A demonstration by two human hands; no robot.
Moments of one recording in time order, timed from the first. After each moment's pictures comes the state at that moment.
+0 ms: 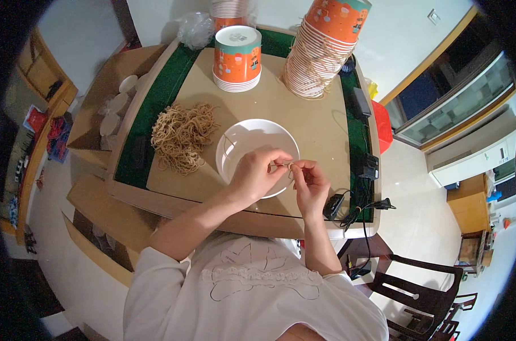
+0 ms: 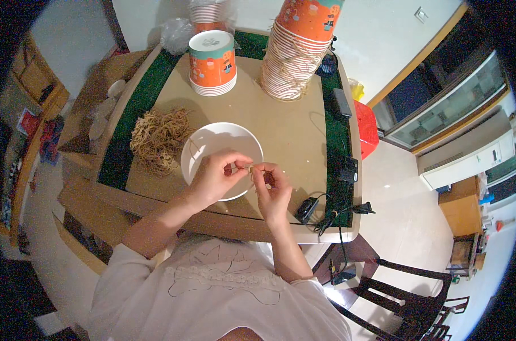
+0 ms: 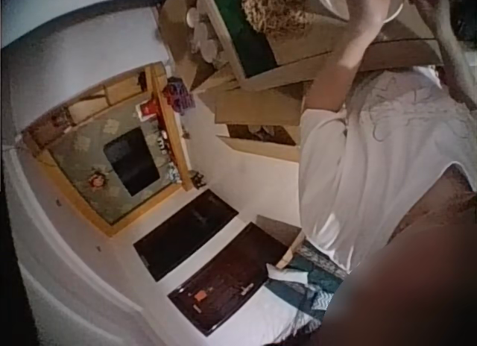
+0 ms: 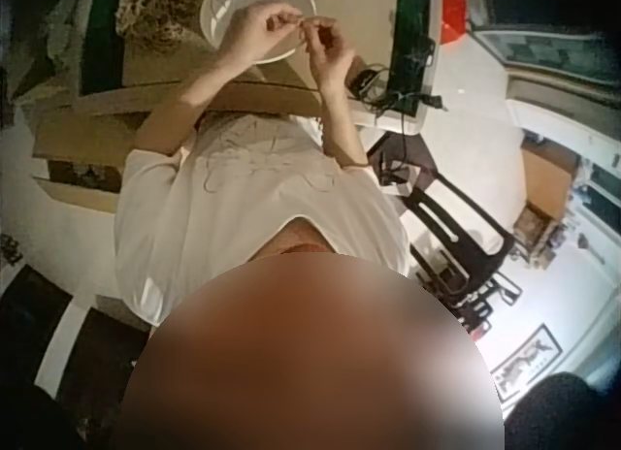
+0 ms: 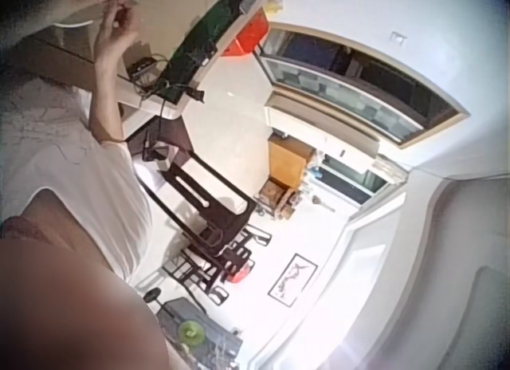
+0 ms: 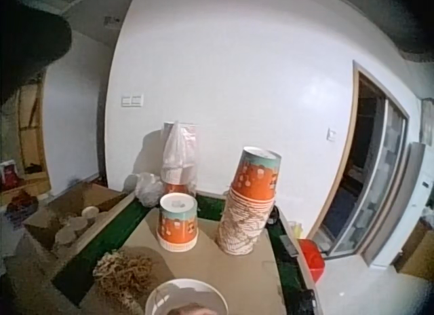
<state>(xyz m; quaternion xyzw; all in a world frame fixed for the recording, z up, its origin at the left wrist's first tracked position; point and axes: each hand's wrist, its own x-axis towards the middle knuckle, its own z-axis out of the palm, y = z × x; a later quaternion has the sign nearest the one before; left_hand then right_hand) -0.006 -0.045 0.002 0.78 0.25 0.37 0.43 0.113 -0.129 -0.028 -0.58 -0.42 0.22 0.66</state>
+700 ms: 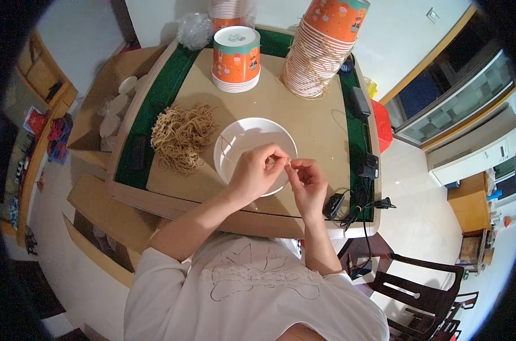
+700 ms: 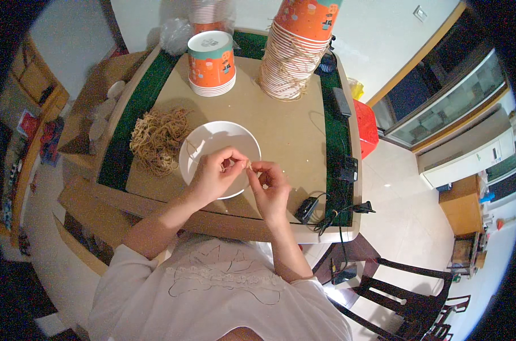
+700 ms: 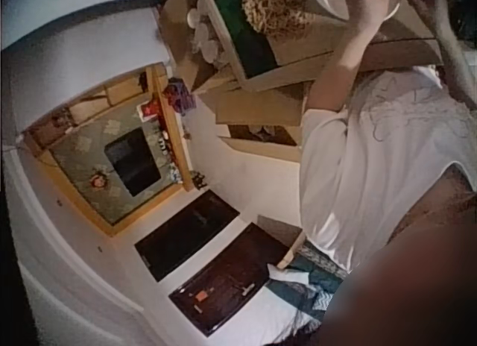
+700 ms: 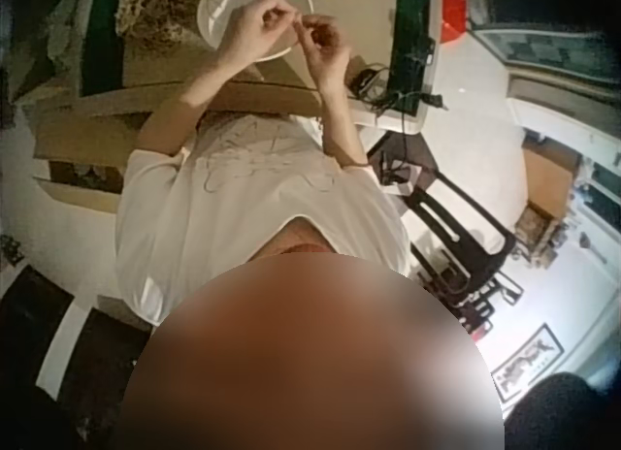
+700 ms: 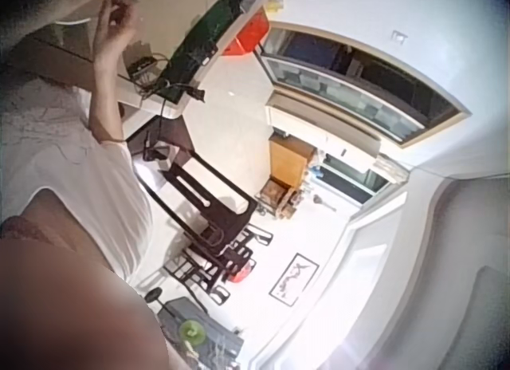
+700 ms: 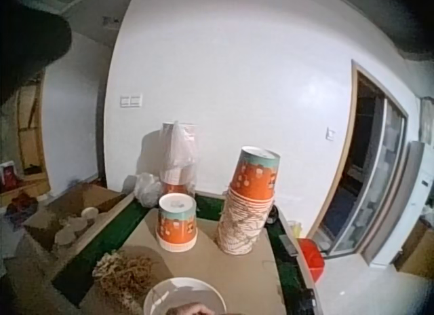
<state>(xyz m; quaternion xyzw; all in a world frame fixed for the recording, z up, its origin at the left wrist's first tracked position) -0.007 -0.044 0.007 0.76 0.26 0.38 0.46 0.116 -0.128 -0.032 -0.61 -0.45 0.20 0.62</state>
